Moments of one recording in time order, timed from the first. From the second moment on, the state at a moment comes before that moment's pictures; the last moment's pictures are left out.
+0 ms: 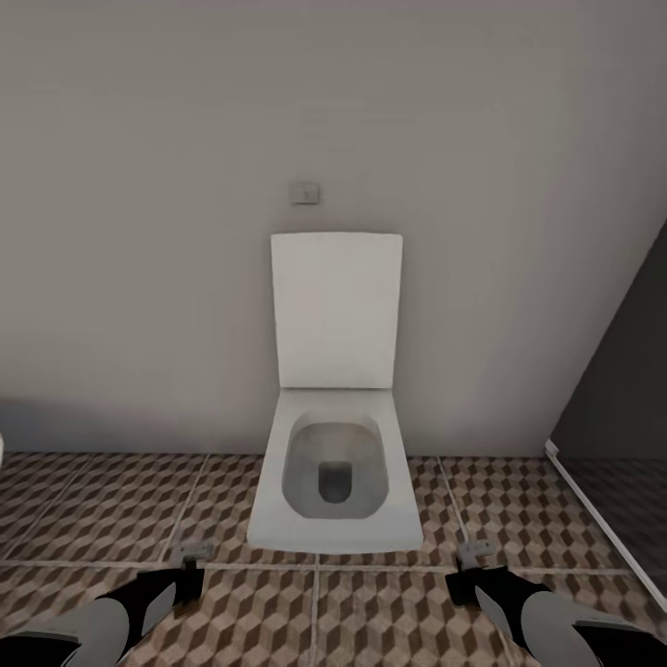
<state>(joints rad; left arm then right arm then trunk) -0.72 0.12 -0.13 -0.01 0.17 0.11 0.00 -0.75 -0.07 -0.05 0.03 0.22 0.12 0.04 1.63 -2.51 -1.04</state>
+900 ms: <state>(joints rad) -0.72 0.14 -0.12 -0.01 0.17 0.11 0.00 -0.75 -0.07 -0.05 0.03 0.22 0.12 0.04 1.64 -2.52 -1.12</state>
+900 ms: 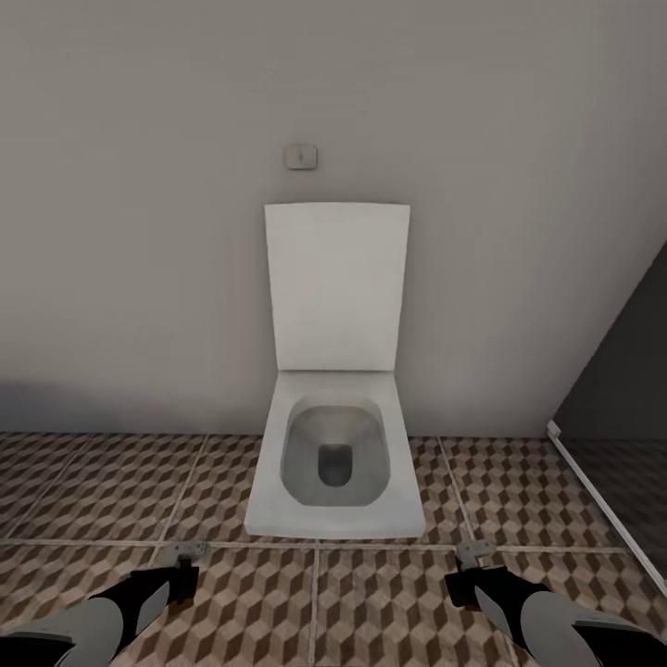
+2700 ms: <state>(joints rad) -0.72 0.09 -0.13 -0.06 0.16 0.12 -0.01 -0.75 -0.05 -0.05 0.02 0.23 0.12 0.04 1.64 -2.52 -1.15</state>
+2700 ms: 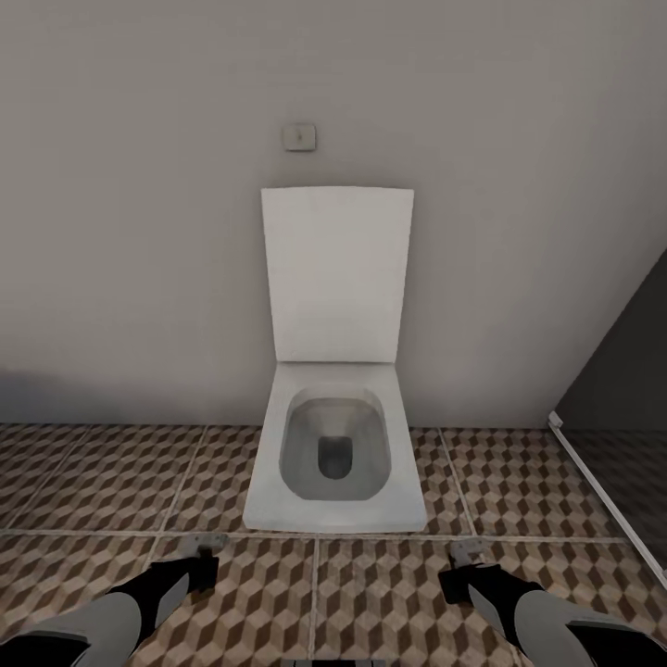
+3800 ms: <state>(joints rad) -0.72 0.08 -0.13 -0.06 0.16 0.12 -0.01 -0.75 -0.05 -0.06 0.01 0.23 0.11 0.01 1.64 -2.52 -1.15</state>
